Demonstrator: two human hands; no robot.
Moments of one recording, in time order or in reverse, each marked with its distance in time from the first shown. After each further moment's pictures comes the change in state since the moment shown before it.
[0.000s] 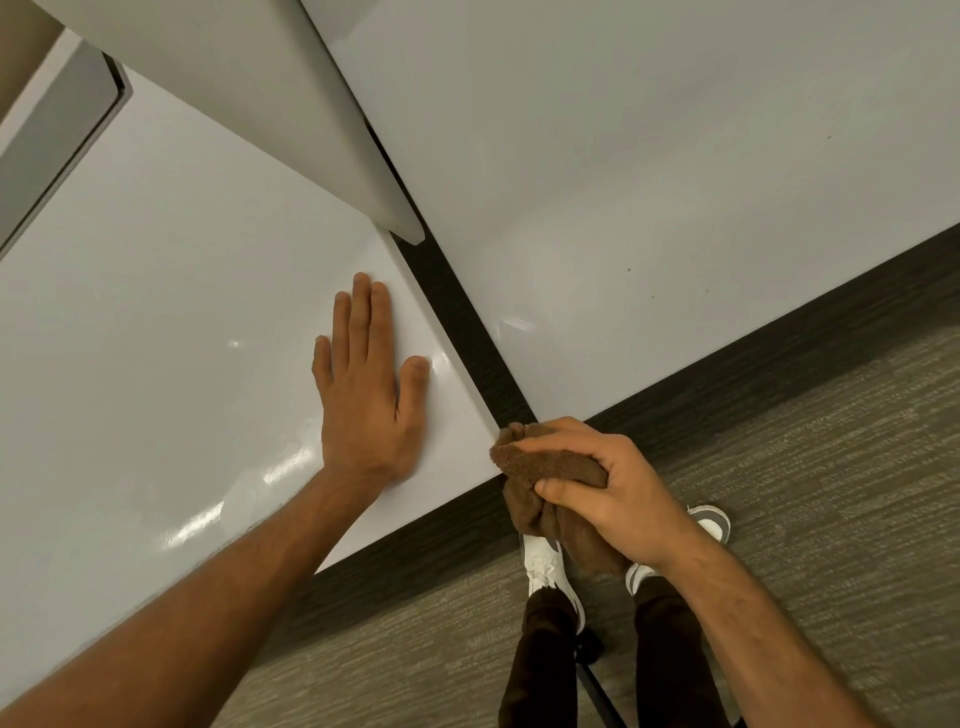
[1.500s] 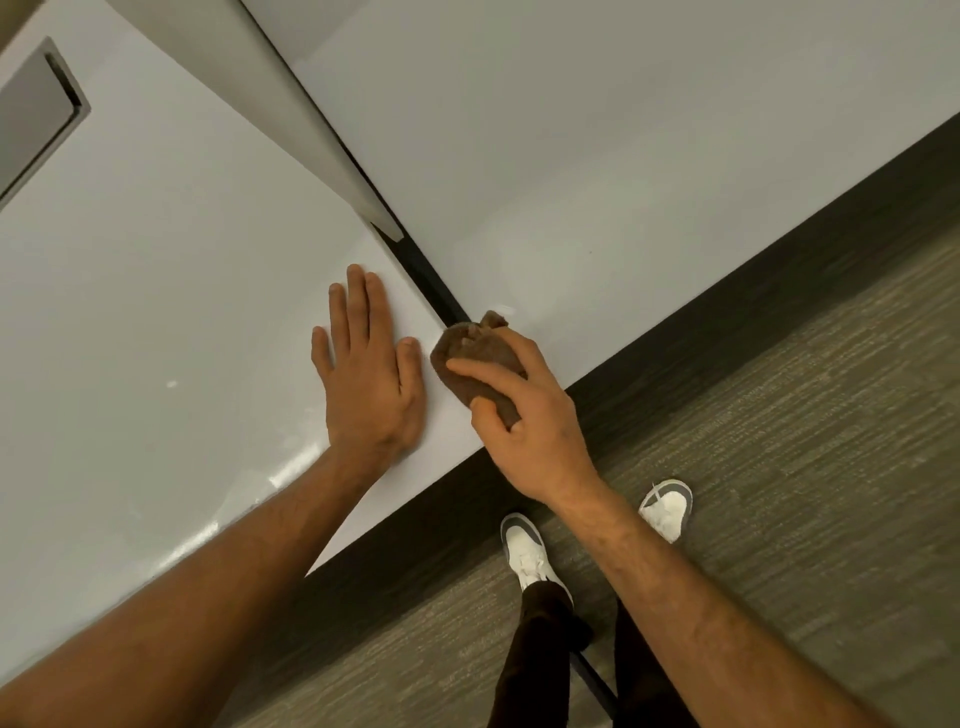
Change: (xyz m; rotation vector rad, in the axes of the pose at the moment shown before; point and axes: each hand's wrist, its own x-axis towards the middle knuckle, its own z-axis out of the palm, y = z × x) left_hand 0.000 -0.004 0.001 0.028 -0.018 0.034; right_hand 0.033 -0.008 0.072 -0.571 0.455 -0.271
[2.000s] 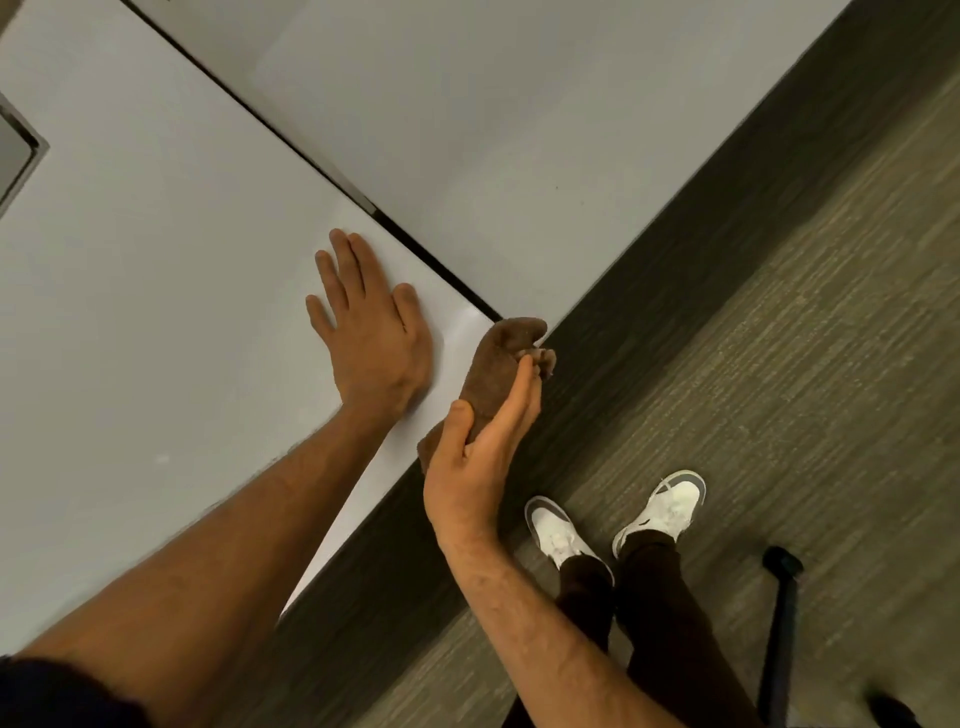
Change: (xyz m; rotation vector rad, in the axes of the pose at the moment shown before) left_hand -0.001 0.000 -0.001 0.018 -0.017 0.057; right_hand -0.067 -0.046 0.141 0.431 0.778 0.355
